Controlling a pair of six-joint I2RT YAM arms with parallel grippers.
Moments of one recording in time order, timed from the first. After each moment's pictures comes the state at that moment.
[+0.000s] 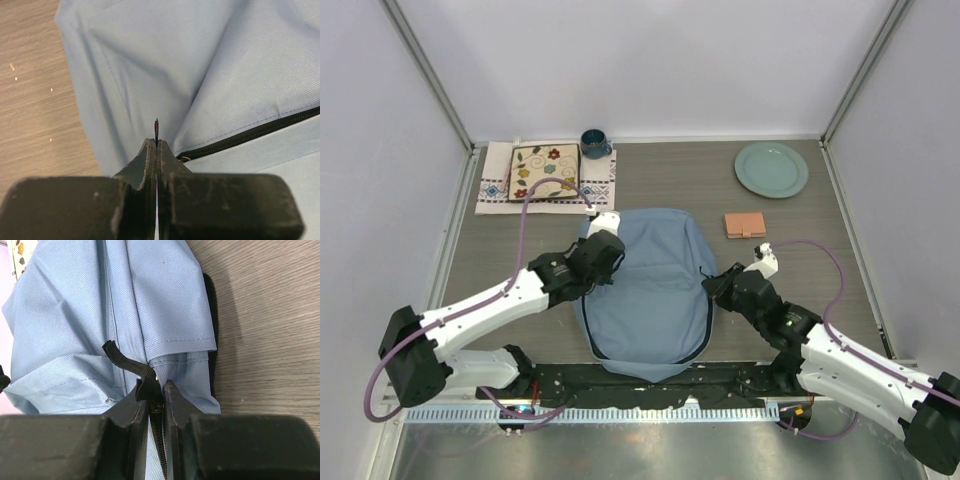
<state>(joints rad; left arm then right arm) -0.91 1.24 0.95 -0.57 -0.51 -0.45 0.75 0.70 0.31 -0.18 0.34 1.09</state>
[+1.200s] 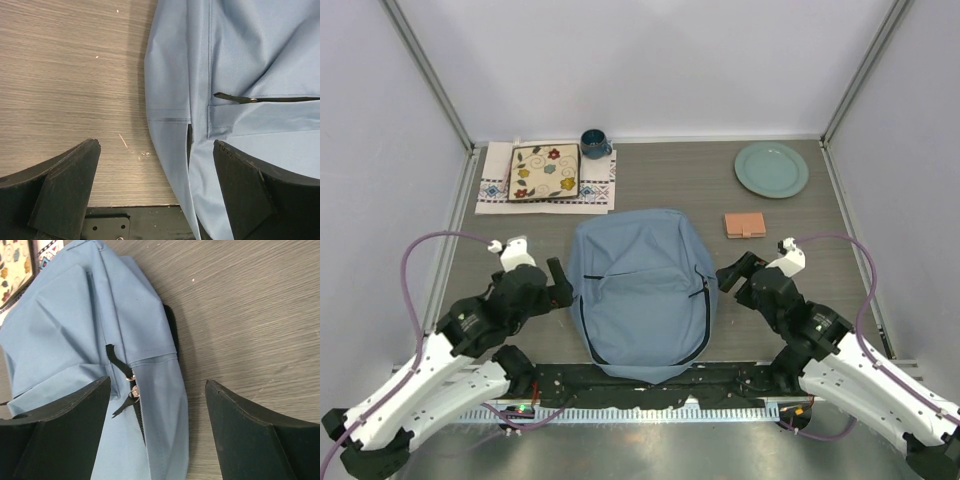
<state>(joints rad) -0.78 0.64 0.74 -0.93 -0.48 -0.81 0.75 0.54 0.49 -0.55 0.45 1.00</state>
